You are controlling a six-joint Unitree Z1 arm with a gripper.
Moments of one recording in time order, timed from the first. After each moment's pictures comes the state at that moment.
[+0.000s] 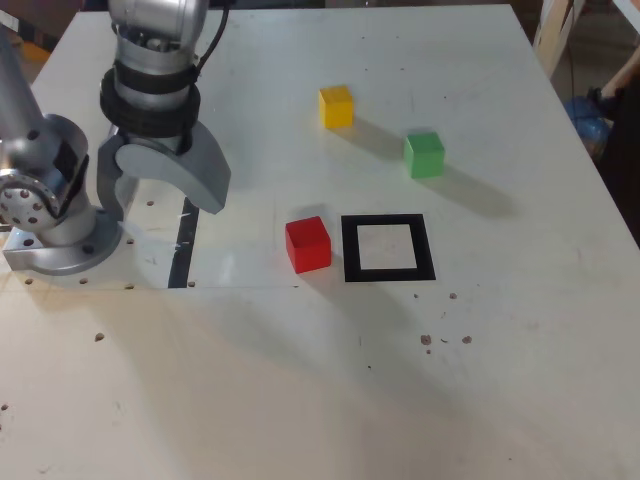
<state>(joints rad) -0.03 1.51 -0.77 1.12 0.05 -0.02</state>
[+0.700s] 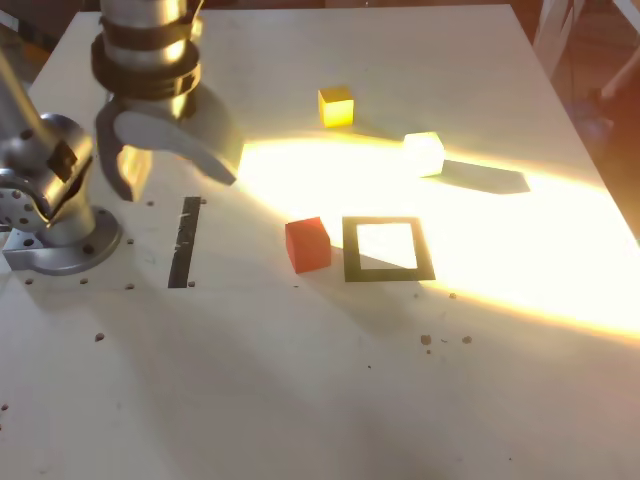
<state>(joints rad) -0.19 1.43 -1.00 1.28 0.03 -0.17</state>
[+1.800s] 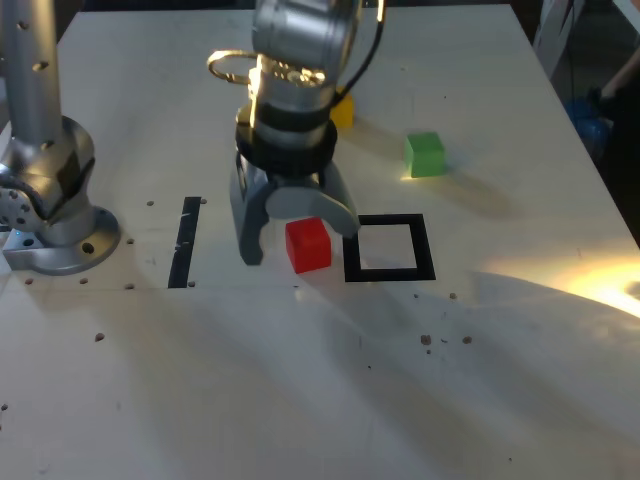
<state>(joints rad) -0.21 1.85 -1.15 1.07 0.00 -0.44</state>
